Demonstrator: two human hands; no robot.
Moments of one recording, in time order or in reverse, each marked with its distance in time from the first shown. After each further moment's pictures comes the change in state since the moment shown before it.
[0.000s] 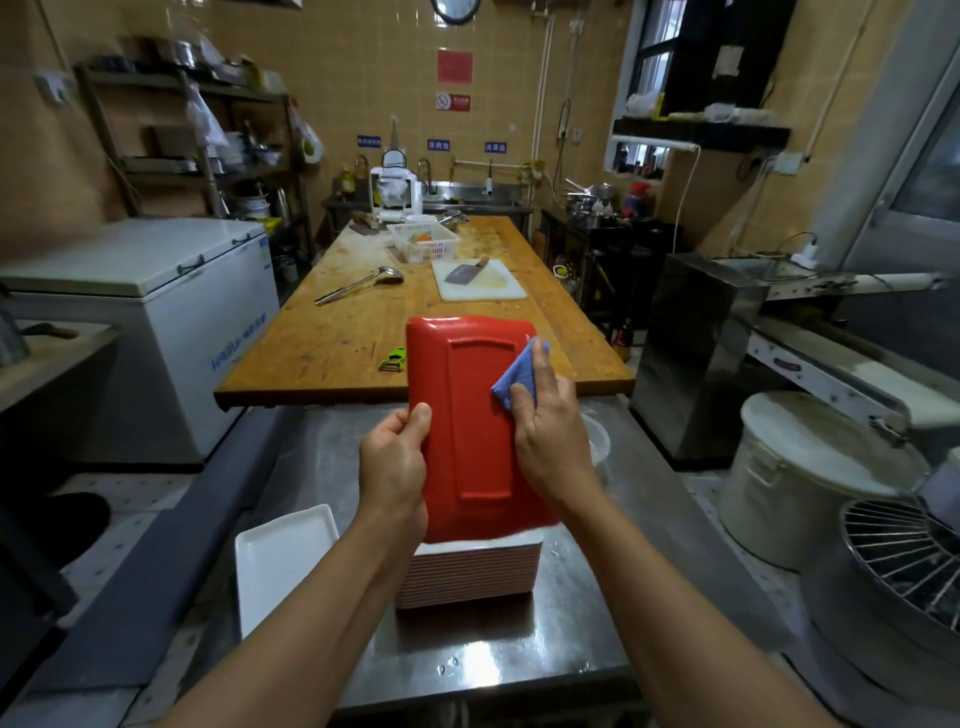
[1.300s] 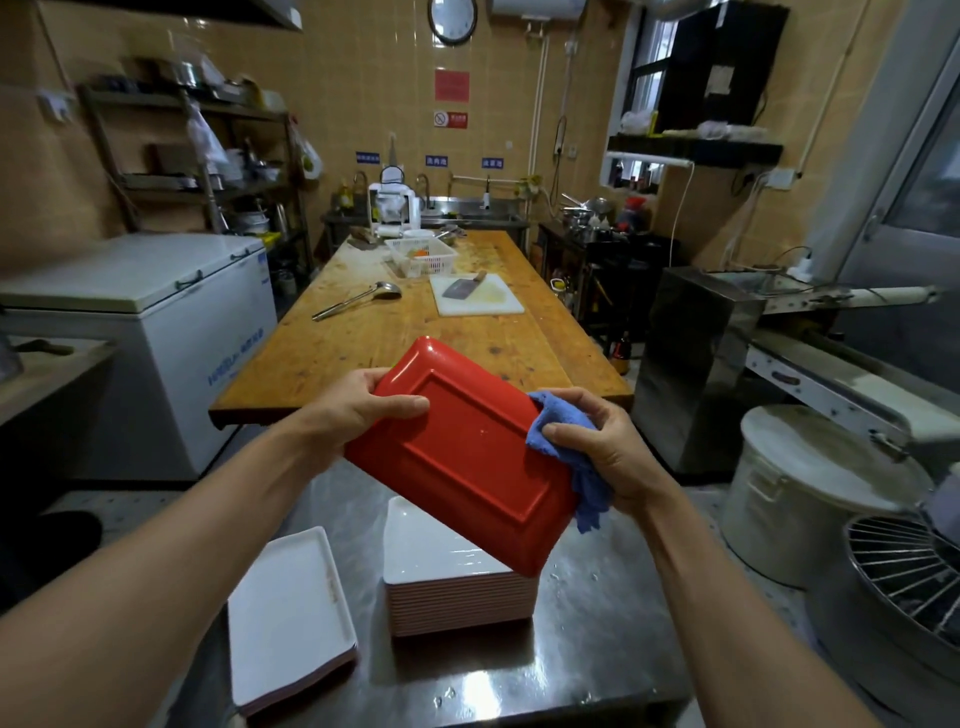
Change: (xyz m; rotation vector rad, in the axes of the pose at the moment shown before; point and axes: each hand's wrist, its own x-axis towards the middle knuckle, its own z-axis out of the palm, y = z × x) left_hand 0.080 0.067 -0.027 0.579 -0.583 -0.079; right_hand 0.021 0.030 -0.053 0.718 -0.344 0.169
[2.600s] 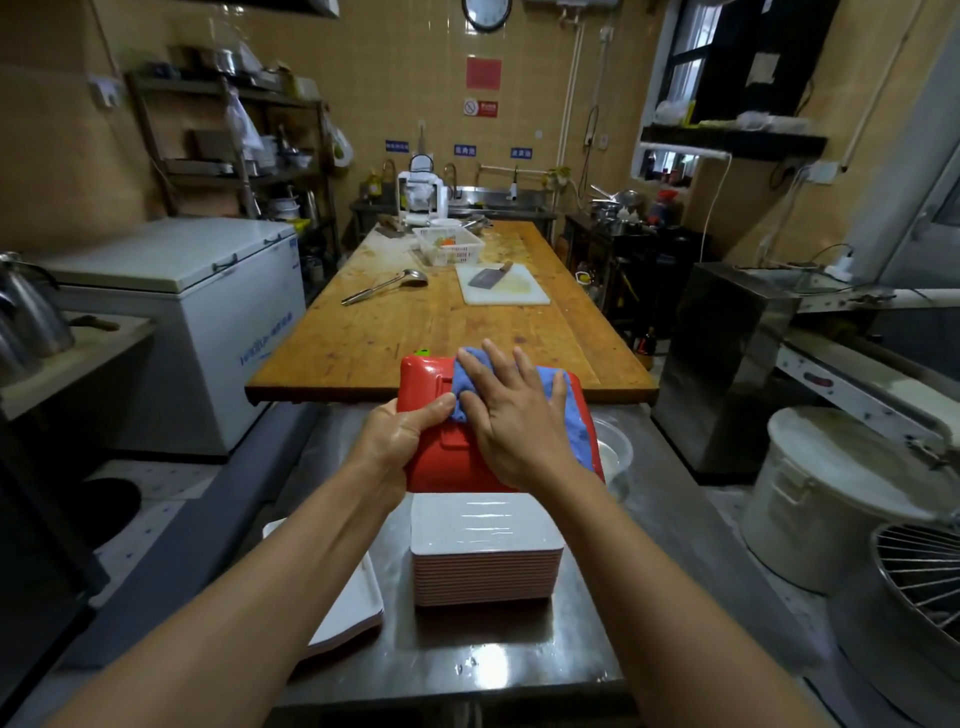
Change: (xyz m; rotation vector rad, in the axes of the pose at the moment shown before) left_hand -0.032 -0.030 0.048 -0.500 0.364 0.005; right_hand 0.016 0.003 0.102 -1.197 0.049 -0.260
